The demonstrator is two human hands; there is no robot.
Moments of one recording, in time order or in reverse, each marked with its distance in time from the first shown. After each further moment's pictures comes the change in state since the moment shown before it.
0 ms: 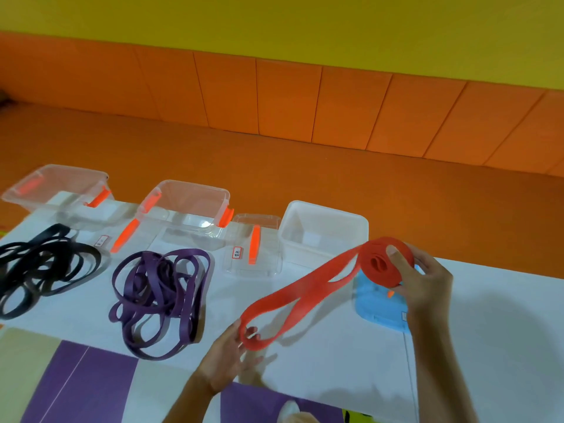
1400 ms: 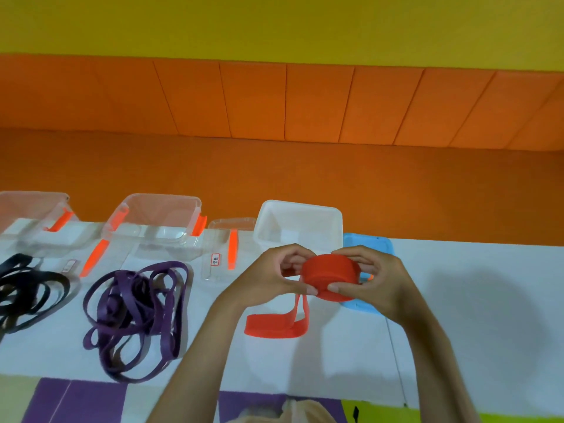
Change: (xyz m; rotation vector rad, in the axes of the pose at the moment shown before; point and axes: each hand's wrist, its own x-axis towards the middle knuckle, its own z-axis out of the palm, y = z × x) left_hand -0.057 0.088 0.221 1.114 -0.574 0.640; right_hand -0.019 -0.035 -0.024 -0.261 -0.601 -0.212
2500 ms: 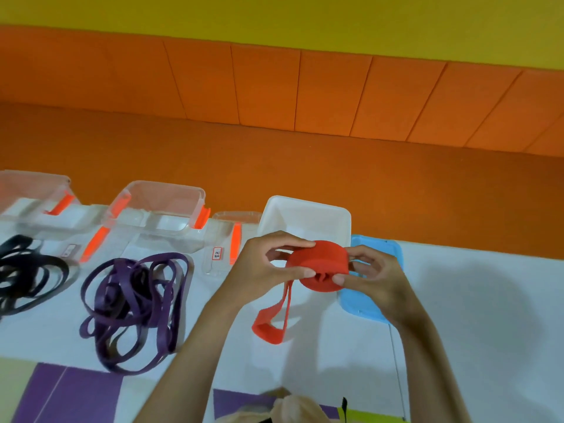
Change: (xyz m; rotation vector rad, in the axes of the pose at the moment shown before) left_hand 0.006 0.004 -0.019 -0.006 0.260 0.164; right_hand 0.041 0.032 0.009 0.309 -0.044 0.054
